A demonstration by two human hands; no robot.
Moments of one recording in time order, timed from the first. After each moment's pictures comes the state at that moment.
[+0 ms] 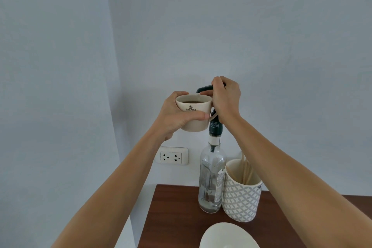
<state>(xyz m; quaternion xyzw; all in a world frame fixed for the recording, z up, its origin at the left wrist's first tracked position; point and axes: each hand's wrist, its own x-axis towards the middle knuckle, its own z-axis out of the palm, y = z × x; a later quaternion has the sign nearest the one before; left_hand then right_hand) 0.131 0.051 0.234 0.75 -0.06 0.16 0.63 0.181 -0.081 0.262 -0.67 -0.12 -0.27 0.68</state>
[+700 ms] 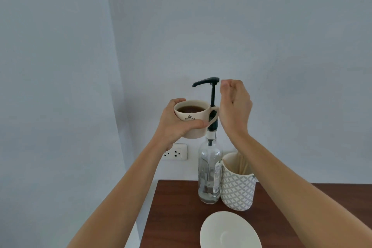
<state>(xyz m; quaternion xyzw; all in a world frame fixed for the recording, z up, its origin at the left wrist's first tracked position) 0.098 0.043 0.211 0.75 -0.07 0.19 0.63 0.125 -0.109 0.237 -0.66 -0.13 -0.40 0.62</state>
